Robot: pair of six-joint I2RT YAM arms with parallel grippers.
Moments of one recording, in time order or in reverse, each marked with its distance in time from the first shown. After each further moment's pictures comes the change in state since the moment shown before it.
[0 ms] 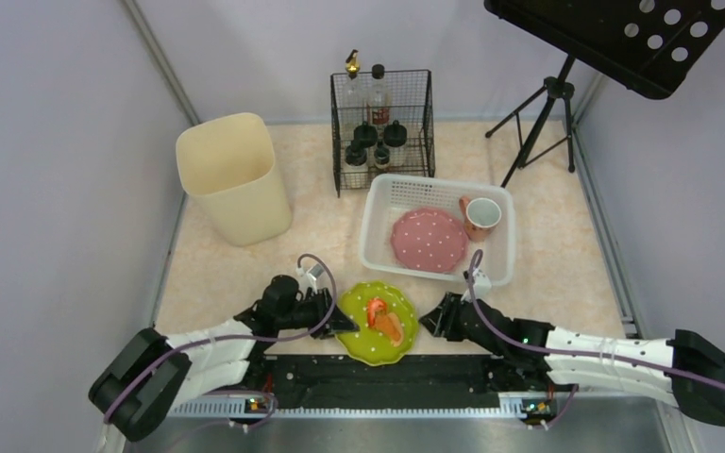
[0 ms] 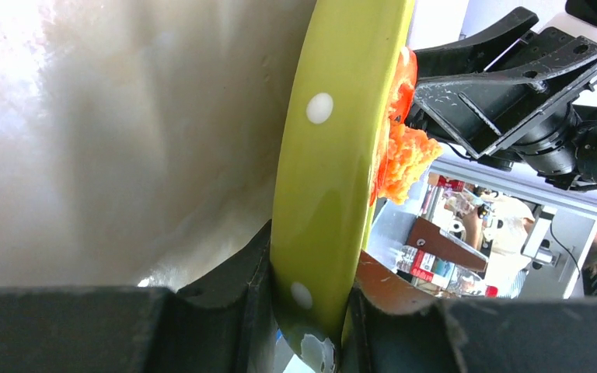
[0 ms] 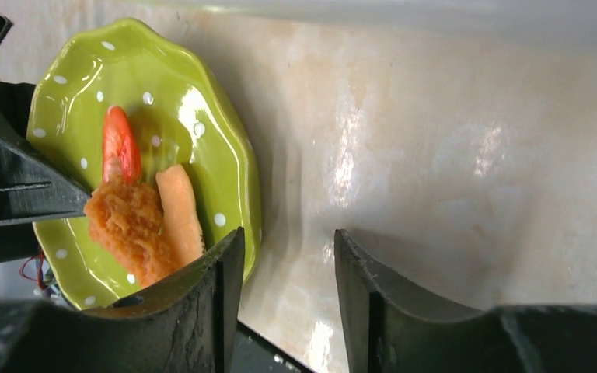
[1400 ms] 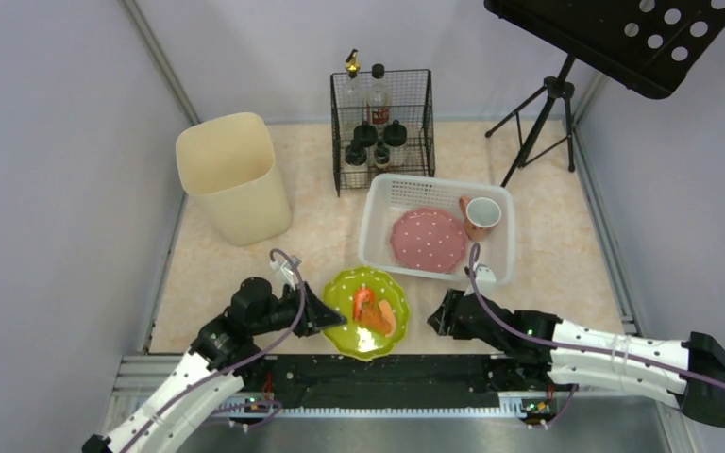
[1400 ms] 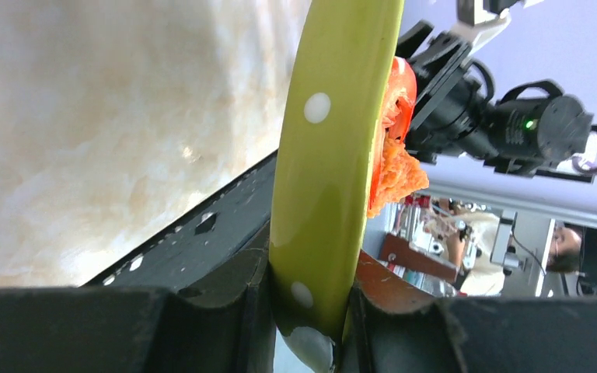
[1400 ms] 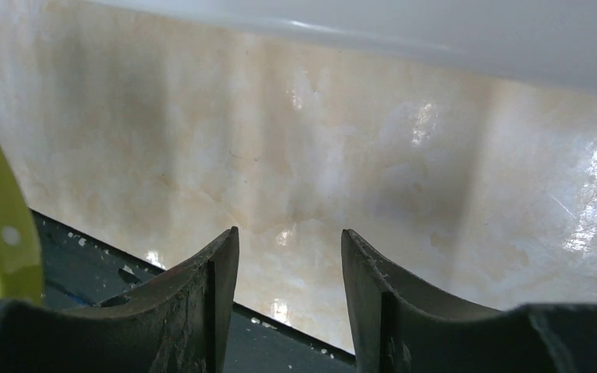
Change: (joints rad) left arm 0.003 -0.827 0.159 -0.846 -0.076 -0.046; right arm 0.000 -0.059 0.165 -0.404 0.020 -0.003
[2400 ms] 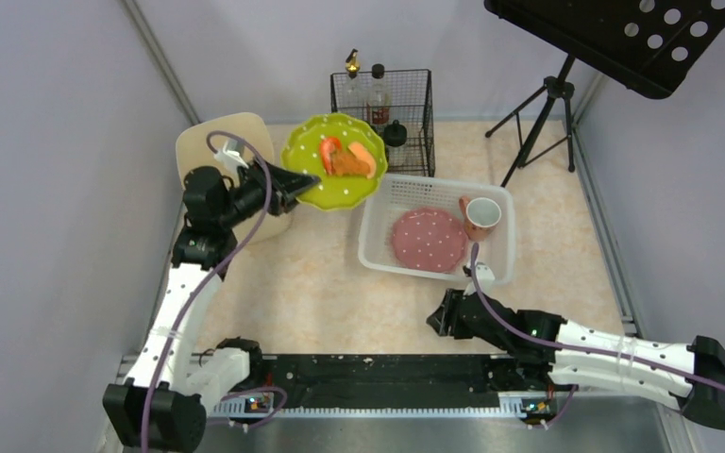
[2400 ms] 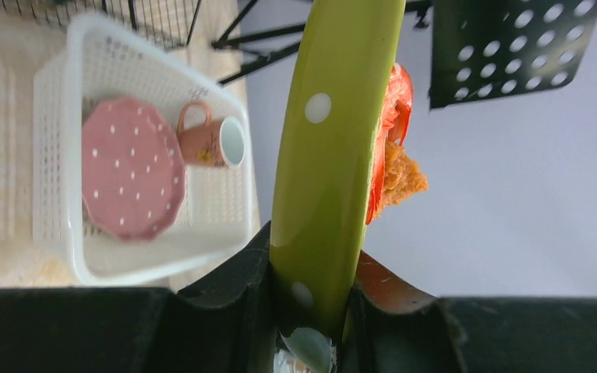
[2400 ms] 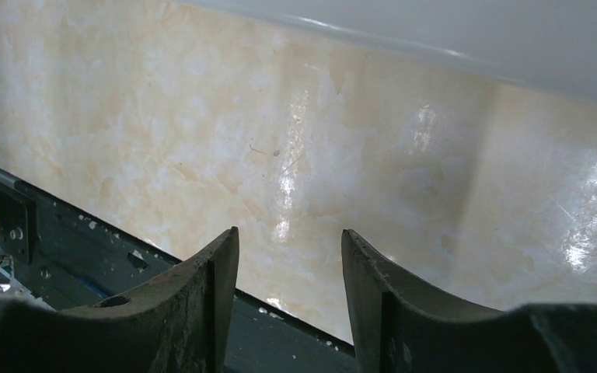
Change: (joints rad) left arm 0.478 0.713 0.720 0.310 0.147 -0.083; right arm 0.000 -0.039 0.028 -0.016 -0.018 -0.066
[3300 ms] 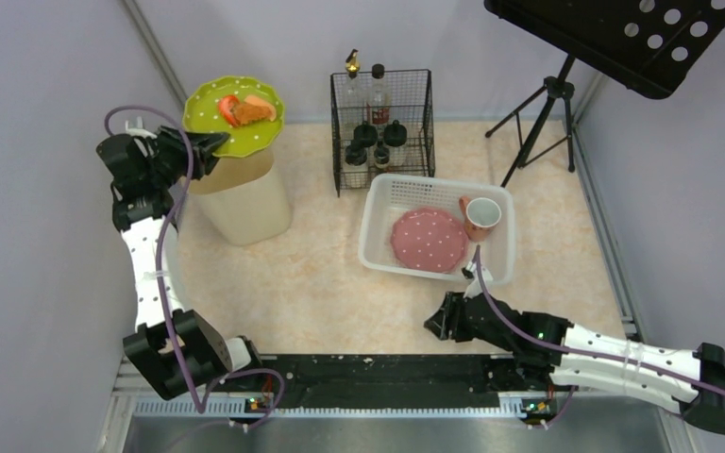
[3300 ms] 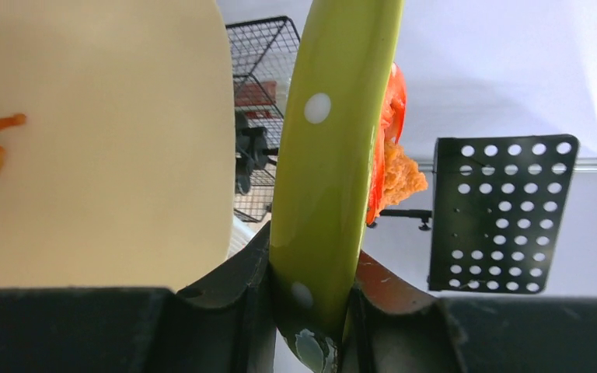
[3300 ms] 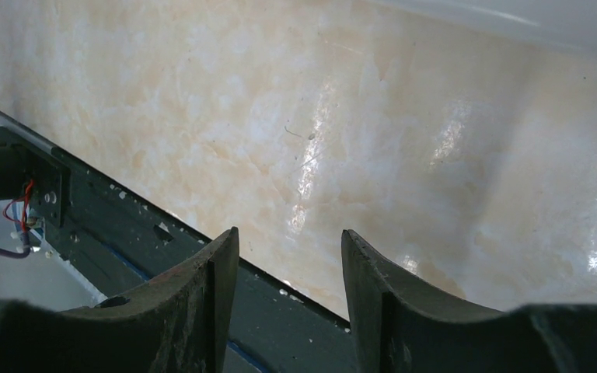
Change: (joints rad) left arm 0.564 0.308 0.310 -0.065 0.137 0.017; right arm 0.000 -0.072 -0.018 0.010 -0.076 -0.036
